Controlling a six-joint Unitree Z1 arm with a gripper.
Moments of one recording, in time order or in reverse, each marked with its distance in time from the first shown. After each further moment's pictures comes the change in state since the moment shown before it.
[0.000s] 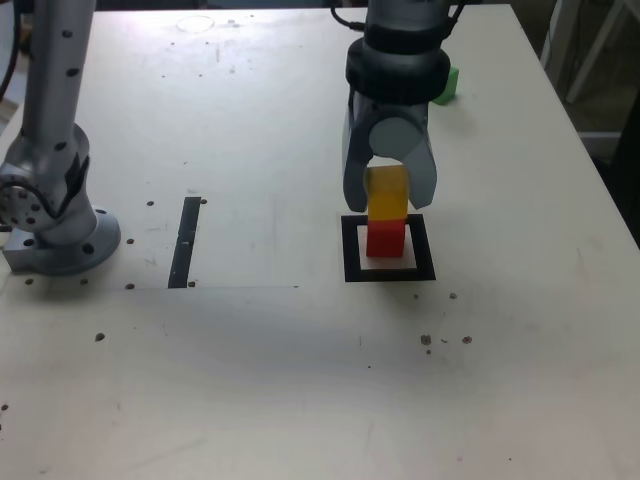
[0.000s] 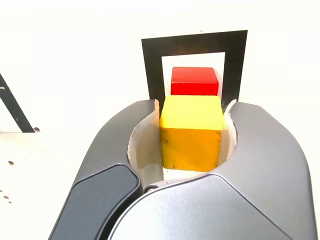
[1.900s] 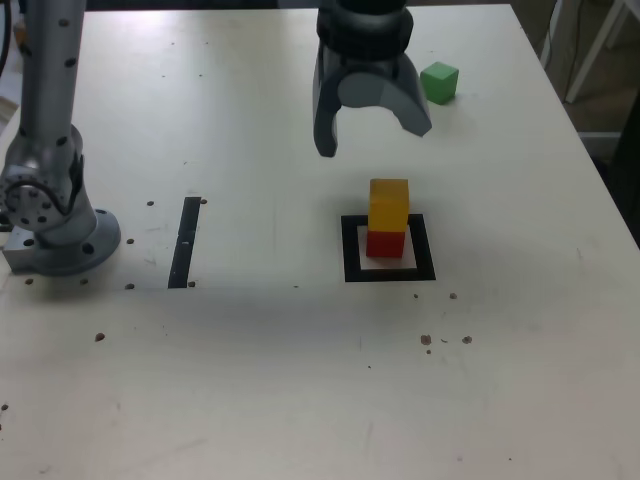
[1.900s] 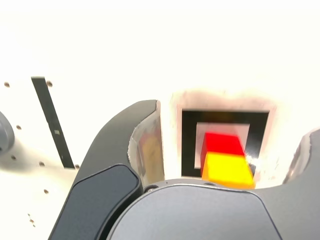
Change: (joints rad) arm 0.171 -0.054 0.042 0.036 0.135 0.134
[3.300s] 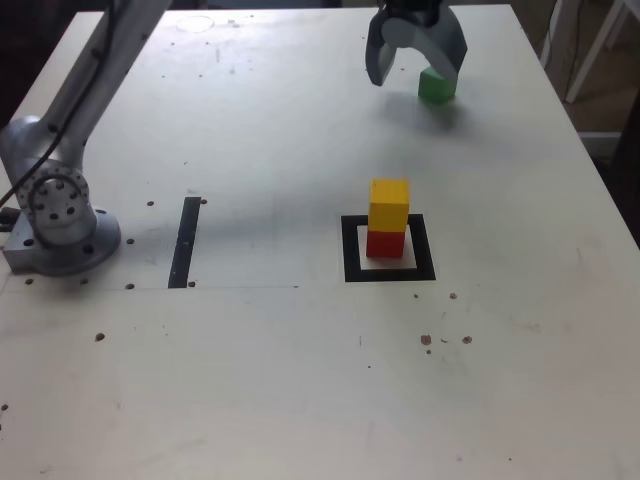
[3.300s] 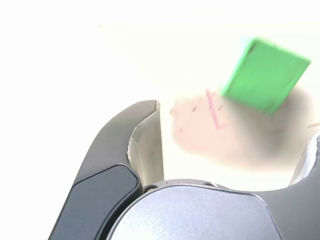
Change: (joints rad) arm 0.412 0.411 -0.550 -0.027 0.076 0.811
